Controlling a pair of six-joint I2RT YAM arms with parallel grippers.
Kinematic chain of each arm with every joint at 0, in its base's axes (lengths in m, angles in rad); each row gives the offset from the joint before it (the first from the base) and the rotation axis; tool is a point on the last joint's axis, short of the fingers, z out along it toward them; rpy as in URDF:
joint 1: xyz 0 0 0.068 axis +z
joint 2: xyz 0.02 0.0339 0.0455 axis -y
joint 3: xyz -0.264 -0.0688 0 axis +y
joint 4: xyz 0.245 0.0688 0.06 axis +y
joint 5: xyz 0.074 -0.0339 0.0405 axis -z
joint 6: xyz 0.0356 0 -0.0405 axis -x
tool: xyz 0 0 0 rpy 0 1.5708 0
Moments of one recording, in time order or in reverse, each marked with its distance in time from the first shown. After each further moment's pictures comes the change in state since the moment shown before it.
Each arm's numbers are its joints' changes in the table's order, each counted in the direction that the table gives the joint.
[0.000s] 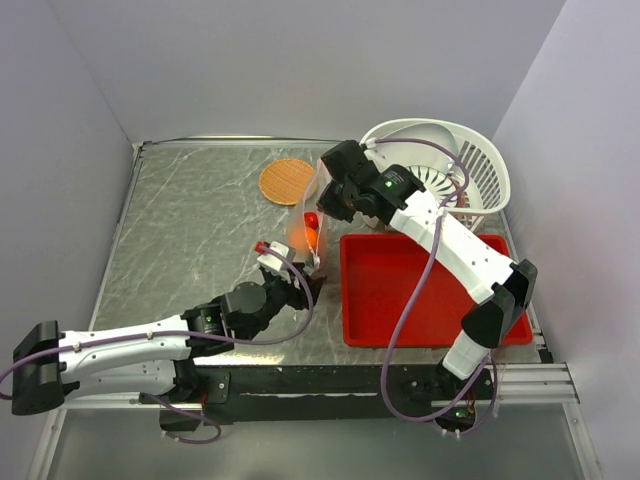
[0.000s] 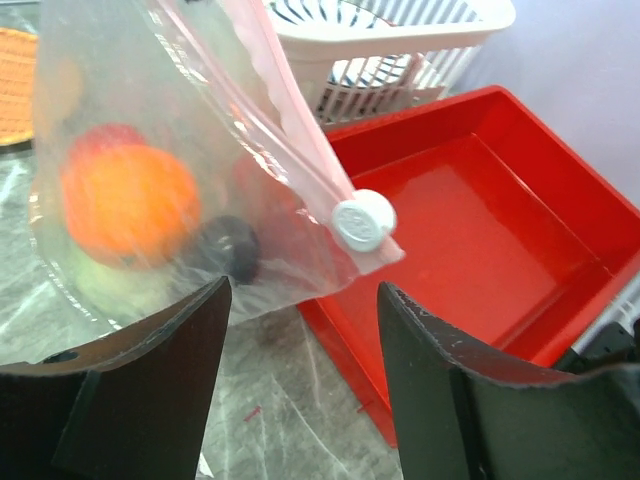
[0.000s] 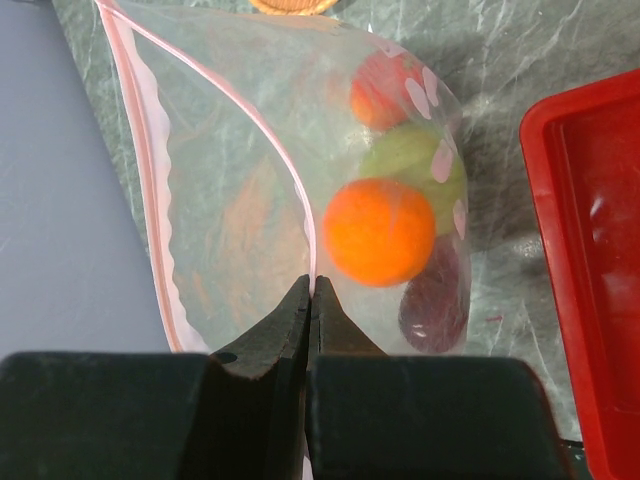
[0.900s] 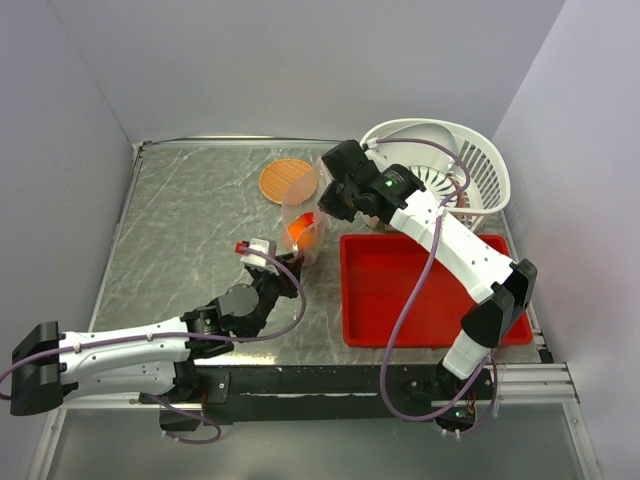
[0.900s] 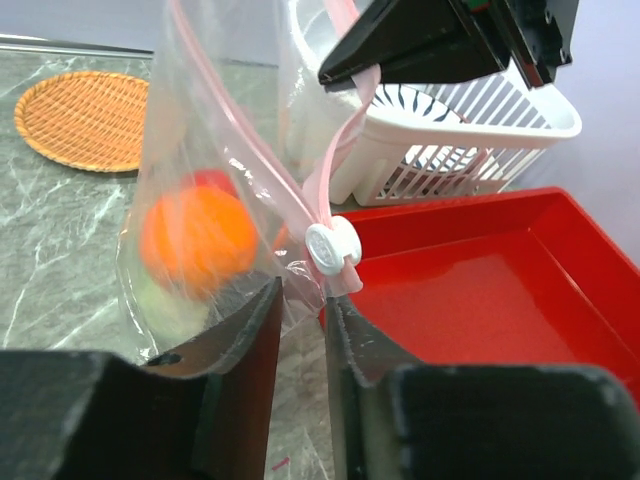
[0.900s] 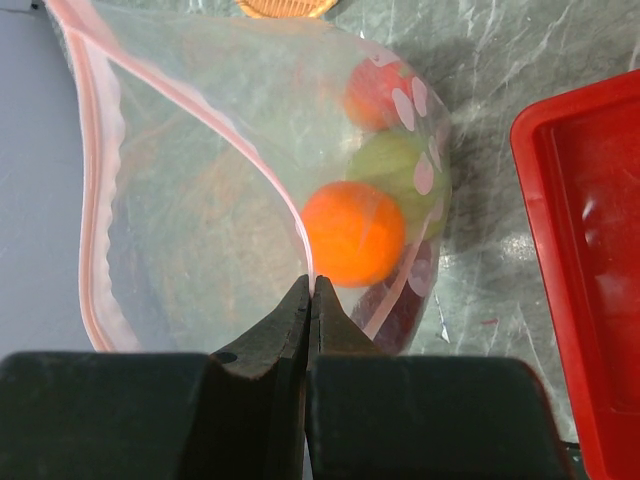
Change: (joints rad) left arm -0.007 0.008 0.032 -0.128 -0.240 -0.016; right arm -0.005 -0.002 0.001 0.006 0.011 -0.004
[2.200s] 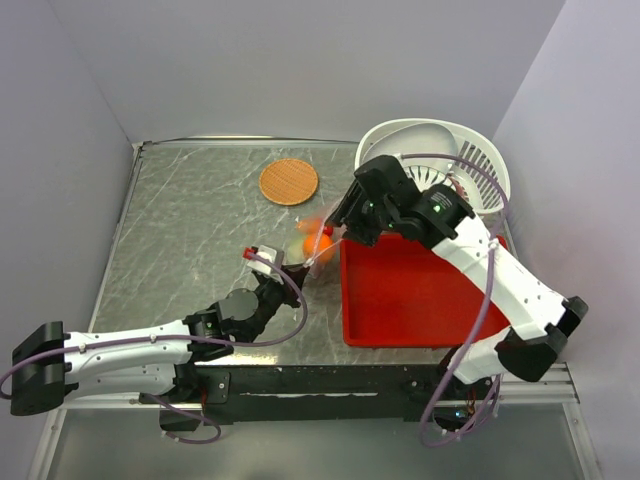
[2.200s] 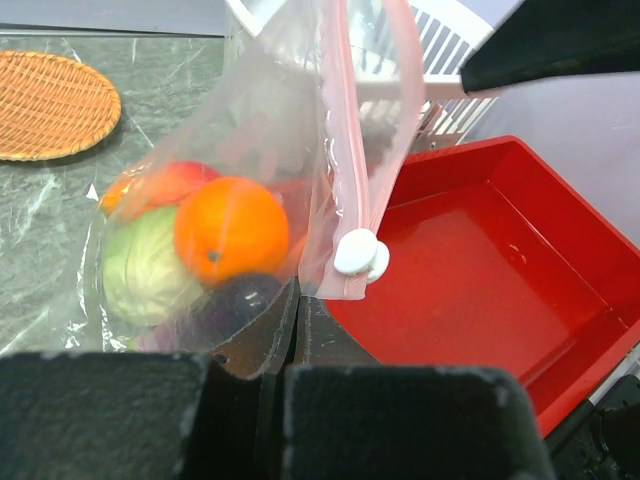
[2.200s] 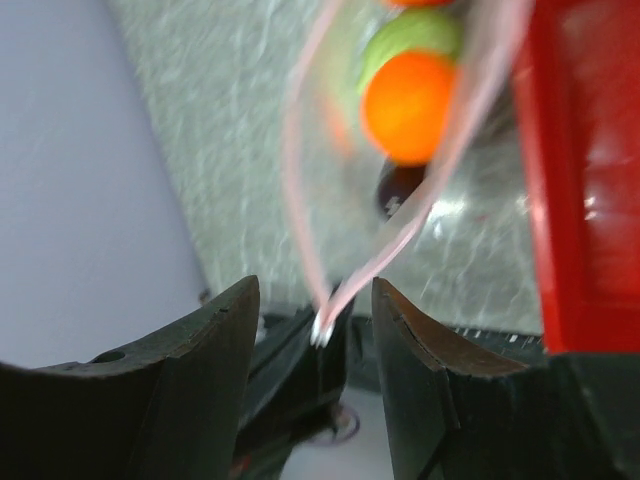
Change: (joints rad) left arm 0.000 0.001 0.064 -0.059 0.145 -0.007; right arm 0.029 0.248 0.124 0.092 -0.128 -0.020
